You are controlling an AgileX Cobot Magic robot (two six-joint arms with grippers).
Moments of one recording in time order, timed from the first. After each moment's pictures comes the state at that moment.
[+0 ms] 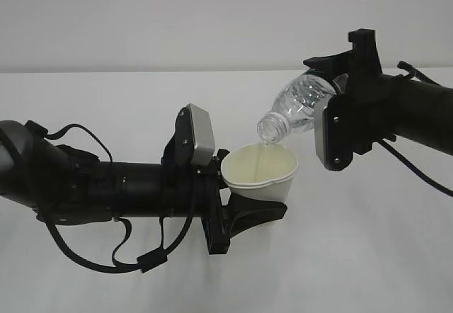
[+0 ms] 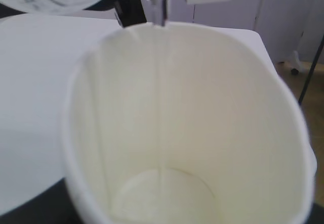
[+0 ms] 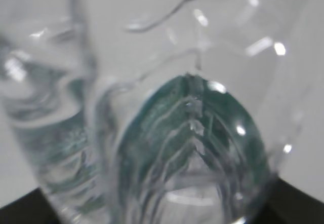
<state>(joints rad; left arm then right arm) -0.58 2.08 -0.88 0.97 -1.08 -0.40 0.25 1.66 -0.72 -0.43 -0.60 -1.36</state>
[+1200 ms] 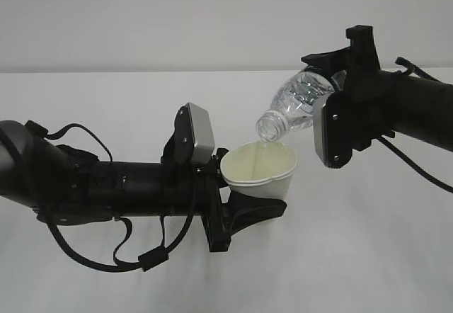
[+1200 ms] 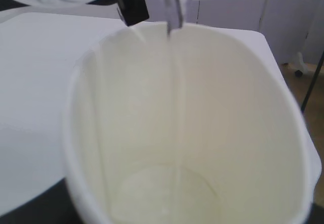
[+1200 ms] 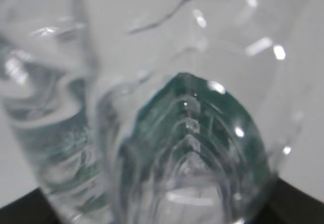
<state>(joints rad) -0.58 2.08 -0.88 0.96 -1.08 -0.40 0.25 1.66 -0.73 -0.44 -0.60 -1.36</state>
